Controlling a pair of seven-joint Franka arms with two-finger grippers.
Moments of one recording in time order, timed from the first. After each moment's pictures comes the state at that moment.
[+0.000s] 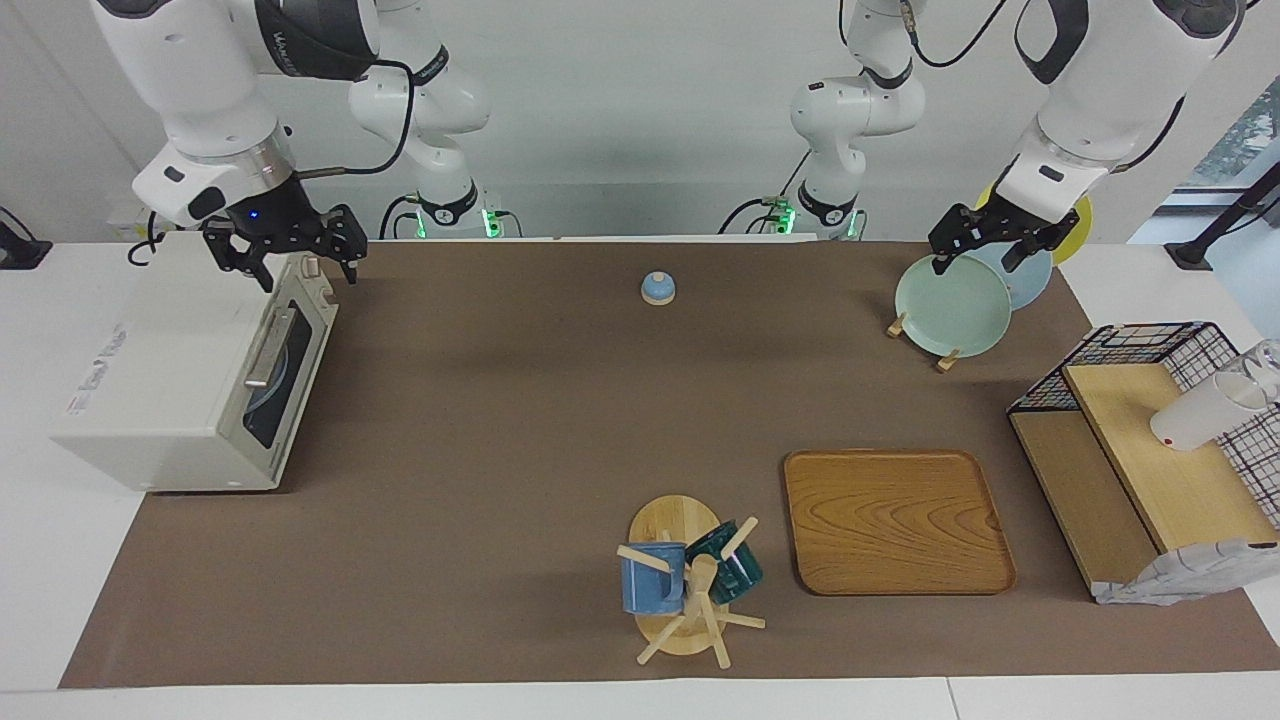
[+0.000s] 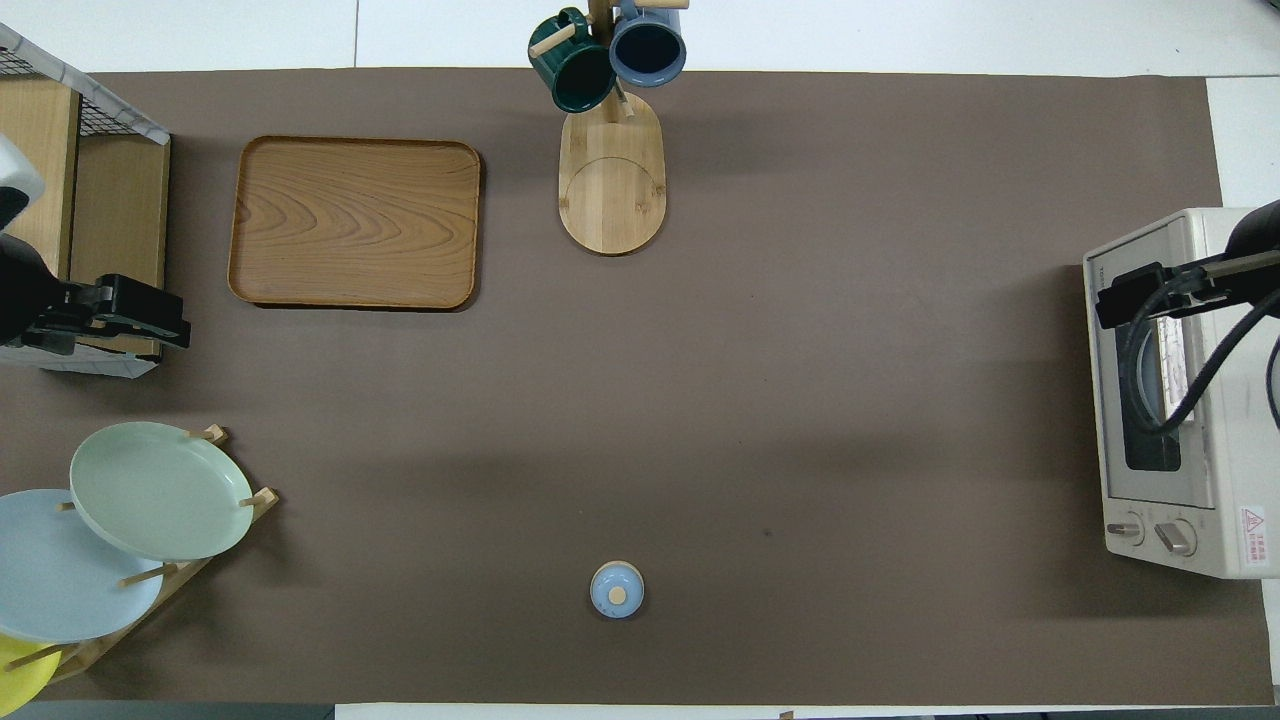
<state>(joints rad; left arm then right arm) 0.03 -0.02 -0.13 -1.60 -0.02 1.50 -0.07 0.00 0.00 0.01 -1.60 -0.06 1.57 -0.15</state>
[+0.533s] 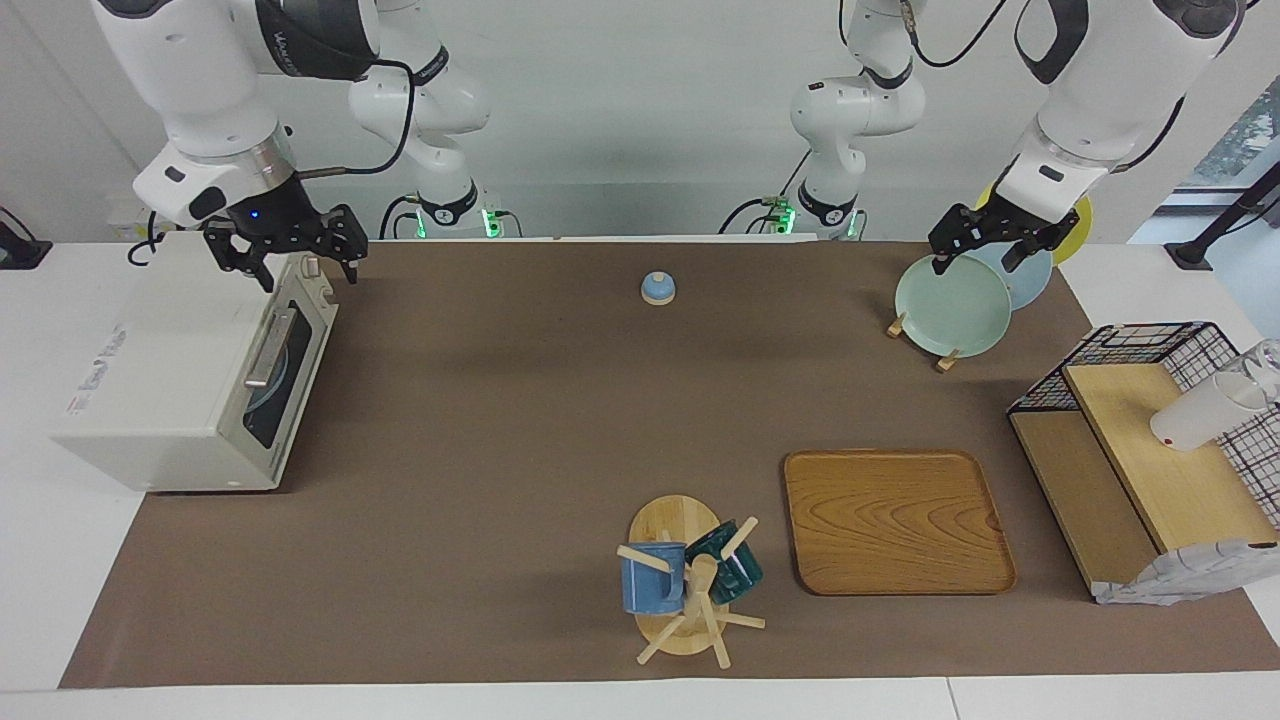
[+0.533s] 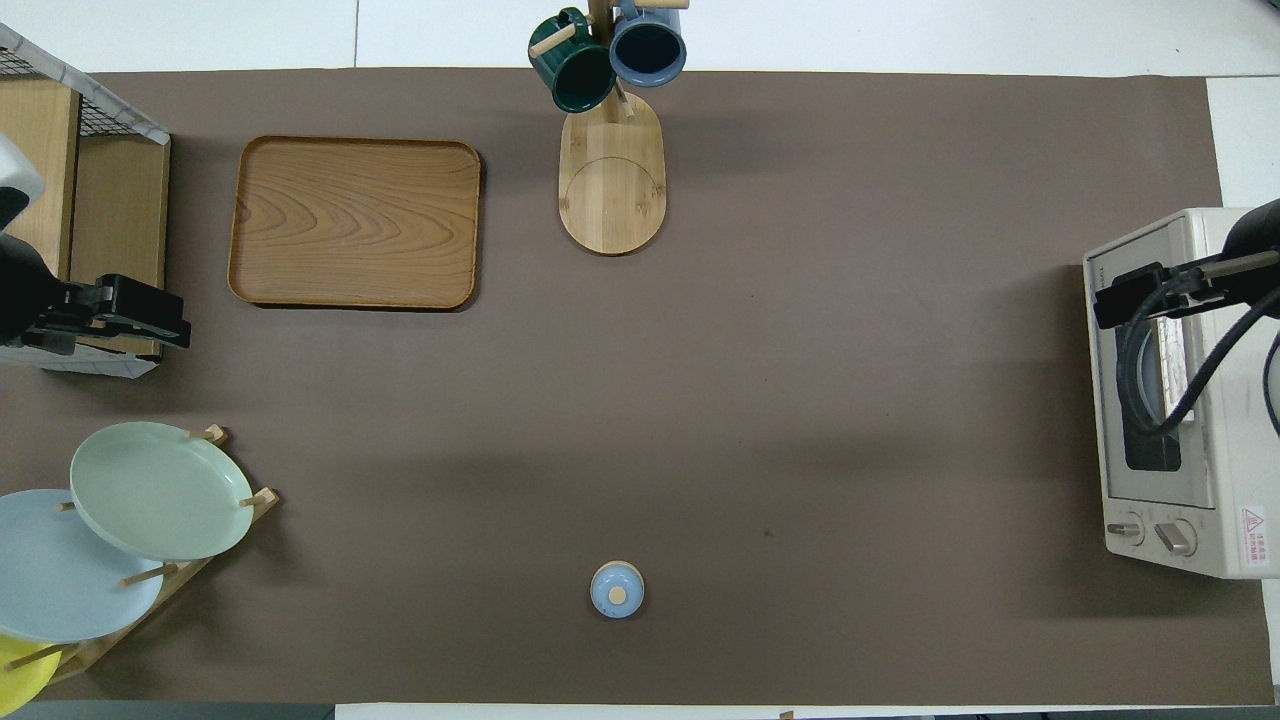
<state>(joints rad) 0.03 -0.02 -0.13 -1.60 -0.02 1.50 -0.07 0.00 0.00 0.02 -1.60 -0.06 1.57 -0.15</state>
